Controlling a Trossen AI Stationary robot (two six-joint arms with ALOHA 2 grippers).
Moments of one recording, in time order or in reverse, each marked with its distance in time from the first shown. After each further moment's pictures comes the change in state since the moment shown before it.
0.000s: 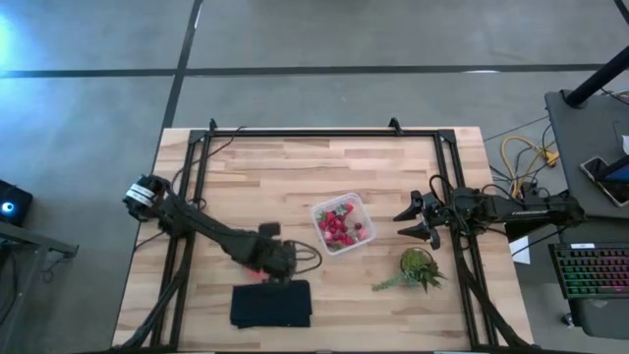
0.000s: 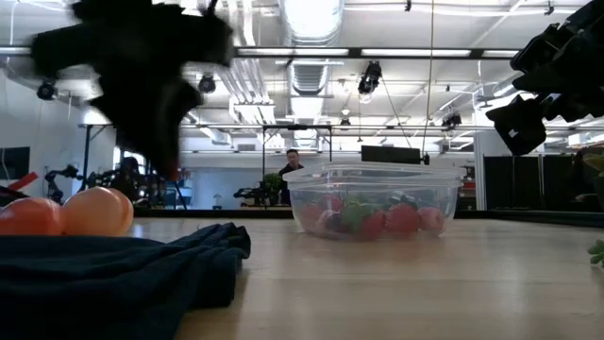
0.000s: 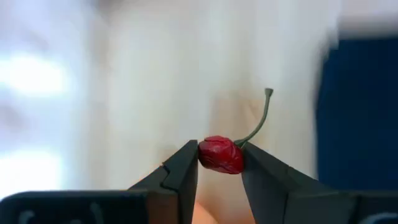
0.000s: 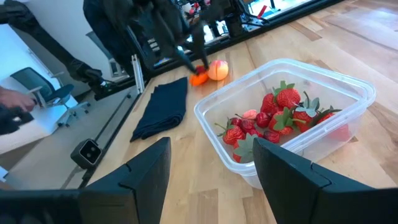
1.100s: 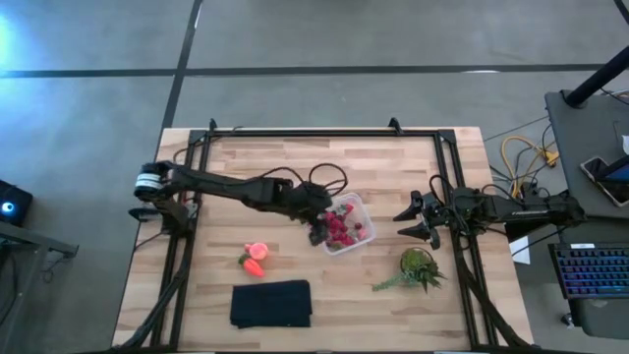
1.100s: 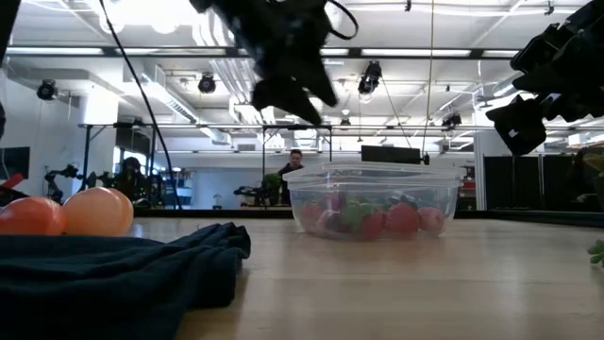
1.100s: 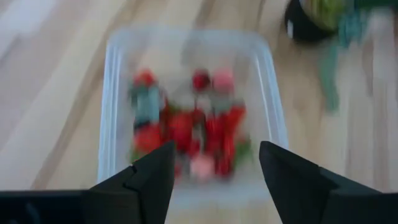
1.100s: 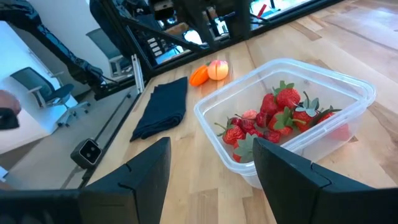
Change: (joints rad) left arm 0.382 0.018 0.183 0.337 0.213 0.074; right arm 0.000 0.000 0.000 0.000 0.000 0.000
